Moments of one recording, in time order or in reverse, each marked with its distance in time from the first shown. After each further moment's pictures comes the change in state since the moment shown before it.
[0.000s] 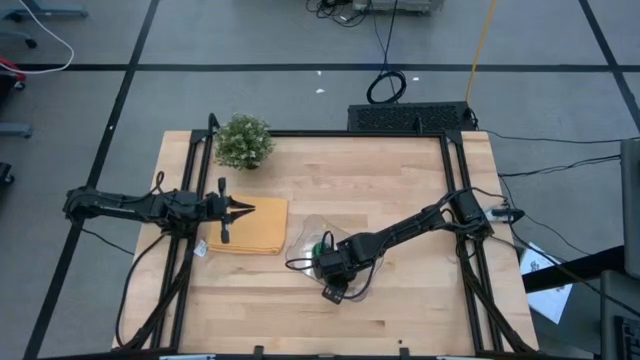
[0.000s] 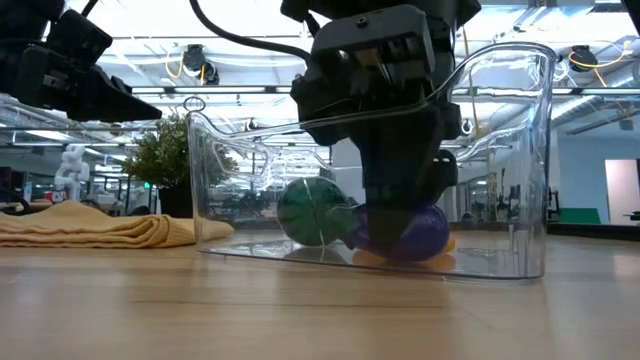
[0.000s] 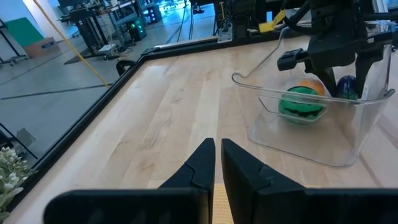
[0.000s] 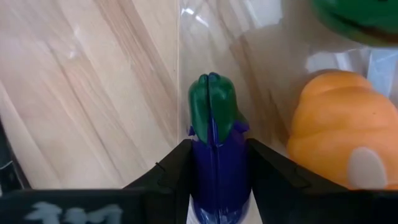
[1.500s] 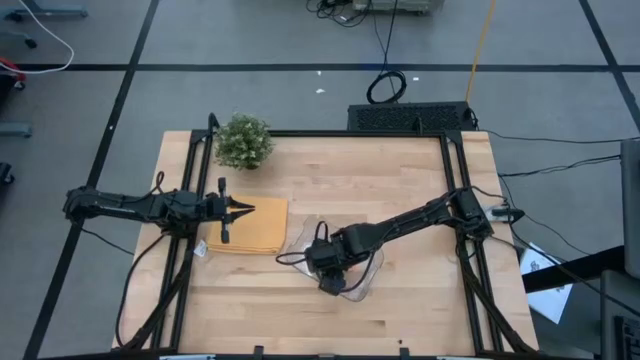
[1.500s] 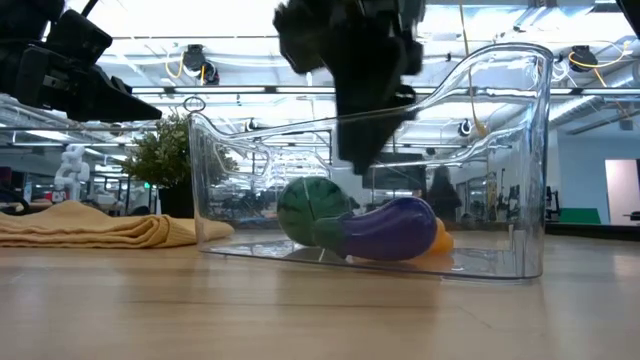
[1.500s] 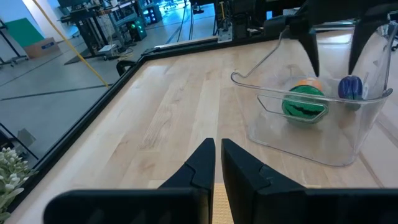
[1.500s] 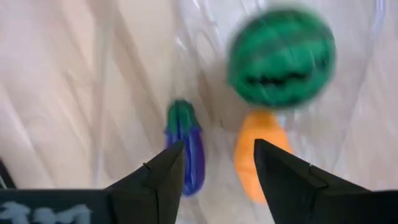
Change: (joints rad) left arm 0.000 0.000 0.000 -0.001 0.000 0.004; right arm -0.018 -0.009 0.231 -0.296 0.156 -0.140
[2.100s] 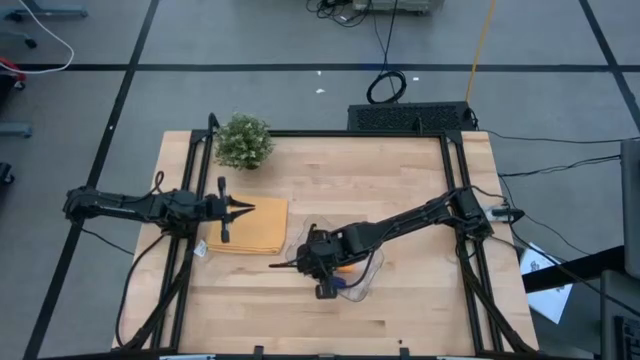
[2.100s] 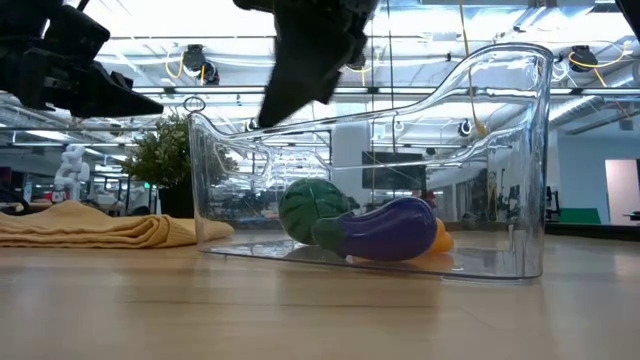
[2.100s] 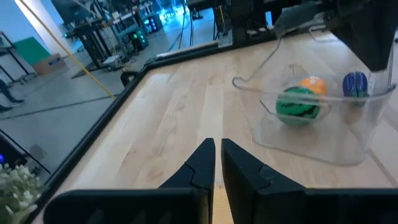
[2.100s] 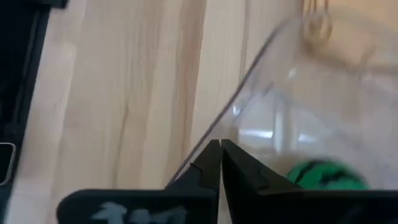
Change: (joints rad) left arm 0.000 0.000 0.000 0.020 -0.003 0.077; right arm -0.008 0.000 0.021 0.265 -0.001 -0.473
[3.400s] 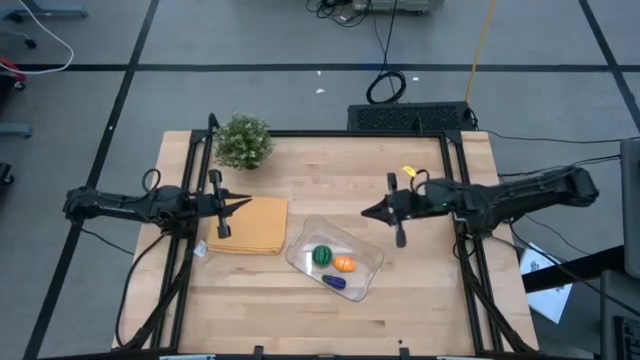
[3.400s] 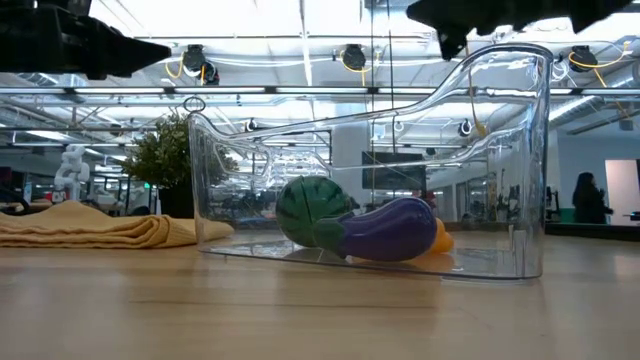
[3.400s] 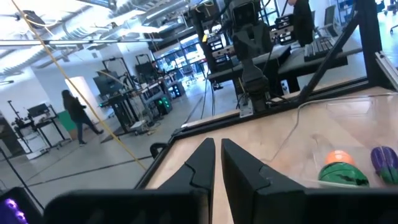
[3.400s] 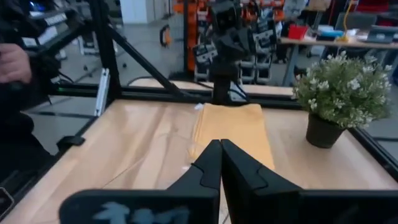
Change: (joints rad) left arm 0.000 -0.003 0.000 0.314 0.001 0.159; right arm -0.196 -1.087 -1.127 0.929 0.027 -0.225
